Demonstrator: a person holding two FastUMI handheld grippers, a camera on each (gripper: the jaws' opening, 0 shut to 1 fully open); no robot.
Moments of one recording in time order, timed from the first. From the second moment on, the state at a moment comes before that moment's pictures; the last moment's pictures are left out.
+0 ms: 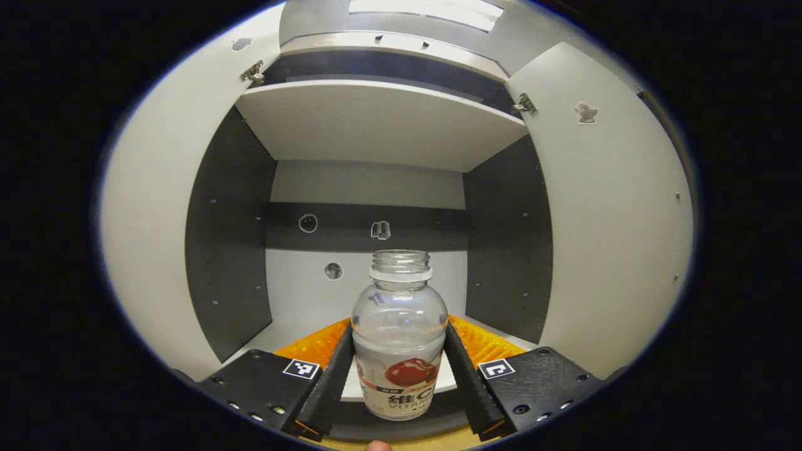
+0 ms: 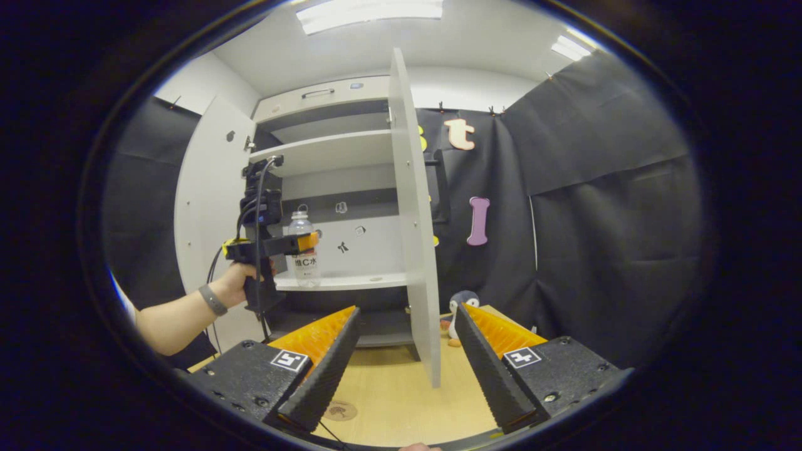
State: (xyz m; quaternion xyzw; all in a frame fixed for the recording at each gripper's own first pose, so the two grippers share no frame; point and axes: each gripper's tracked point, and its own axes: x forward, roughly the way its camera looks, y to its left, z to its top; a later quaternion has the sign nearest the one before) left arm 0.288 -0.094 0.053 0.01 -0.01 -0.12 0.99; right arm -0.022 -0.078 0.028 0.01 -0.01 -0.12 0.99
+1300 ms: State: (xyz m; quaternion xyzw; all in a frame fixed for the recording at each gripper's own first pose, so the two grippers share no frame) left arm 0.076 -0.109 -0.228 0.01 0.04 -0.07 1.00; right arm -0.051 -0.056 0.051 -0.03 0.01 -0.09 1.00
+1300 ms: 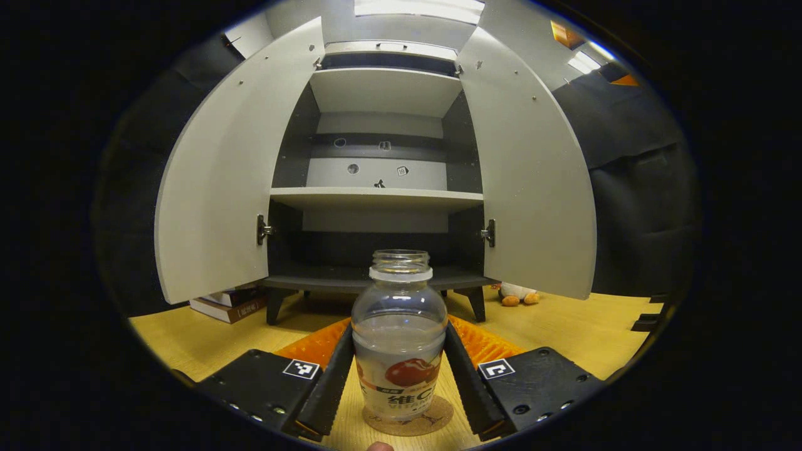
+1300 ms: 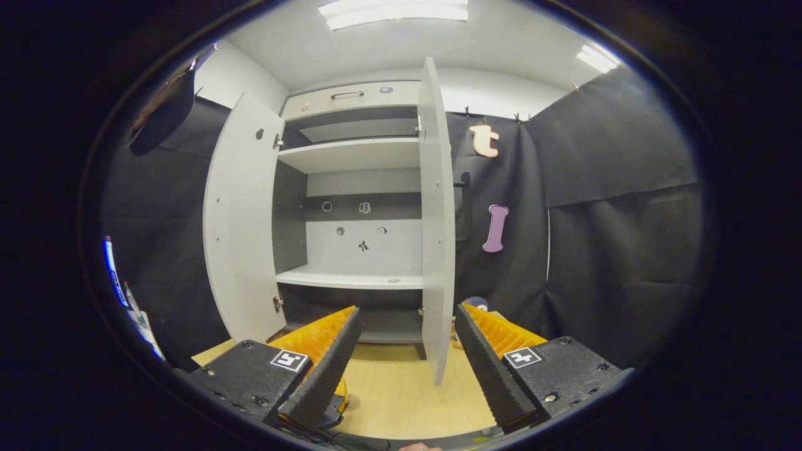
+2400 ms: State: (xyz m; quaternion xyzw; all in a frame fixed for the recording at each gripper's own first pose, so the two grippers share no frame) left arm 0.044 -0.096 -0.073 -0.04 -0.05 -0.07 0.99; right arm -0.042 -0.090 0.057 0.00 -0.03 -0.10 0.99
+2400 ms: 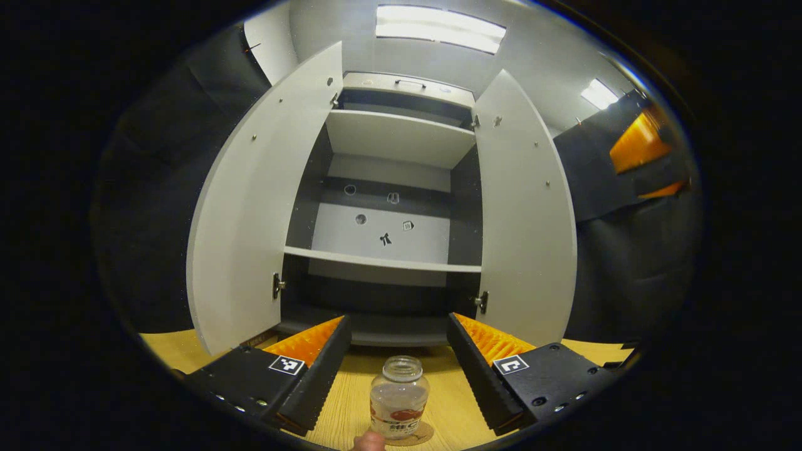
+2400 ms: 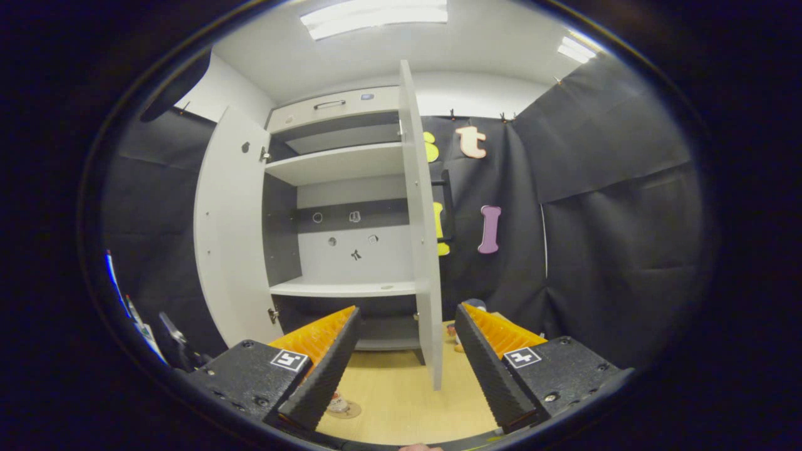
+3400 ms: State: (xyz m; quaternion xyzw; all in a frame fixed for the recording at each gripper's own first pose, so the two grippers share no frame) left arm 0.012 -0.021 -0.003 -0.03 0.00 -0.02 1.00; right arm 0.086 -0.223 0.154 0.00 -0.09 -0.13 0.99
